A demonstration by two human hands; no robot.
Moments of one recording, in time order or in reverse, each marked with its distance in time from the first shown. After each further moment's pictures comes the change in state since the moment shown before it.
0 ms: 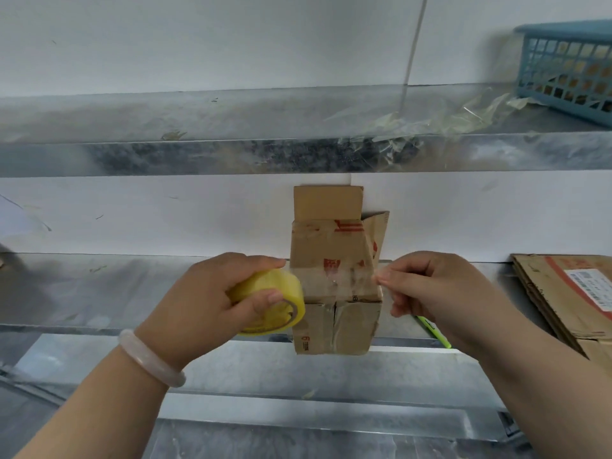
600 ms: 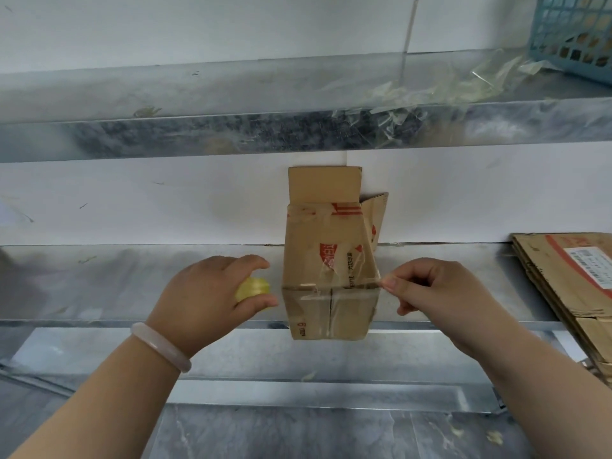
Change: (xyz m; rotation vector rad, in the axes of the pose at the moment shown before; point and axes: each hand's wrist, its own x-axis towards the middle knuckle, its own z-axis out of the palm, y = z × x) left_hand 0.004 -0.031 0.030 0.378 0.039 0.105; right_hand 0.007 0.043 -0.004 -0.173 0.097 0.070
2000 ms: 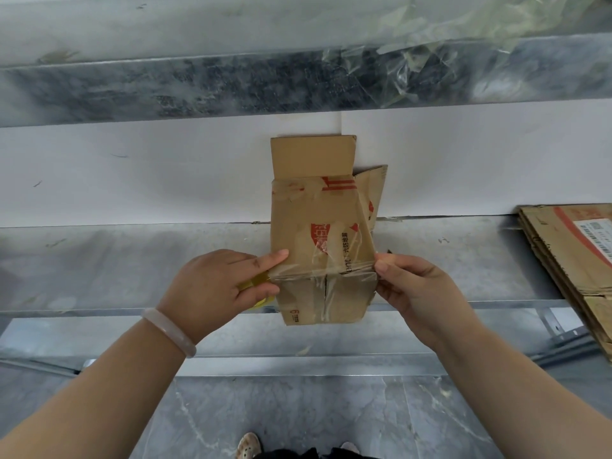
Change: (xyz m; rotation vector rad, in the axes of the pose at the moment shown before) left_hand 0.012 -0.022 0.064 -0.131 -0.092 0.156; right_hand 0.050 0.072 0.034 0.807 -0.081 0.160
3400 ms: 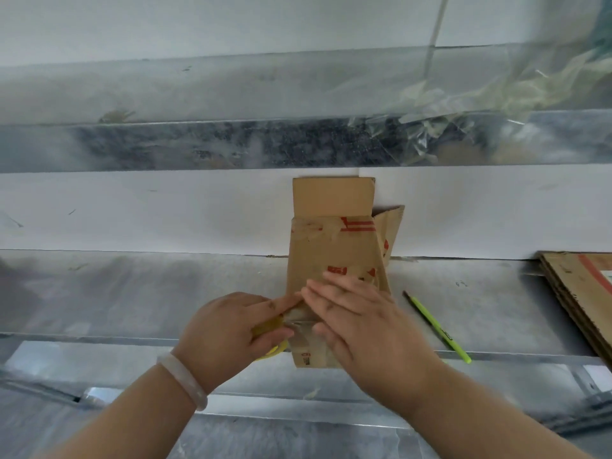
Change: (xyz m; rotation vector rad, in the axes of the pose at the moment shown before) left_hand -0.003 0.013 -0.006 0.018 -0.004 -0.068; right_hand 0.001 0.007 0.061 -1.659 -0.100 -1.165
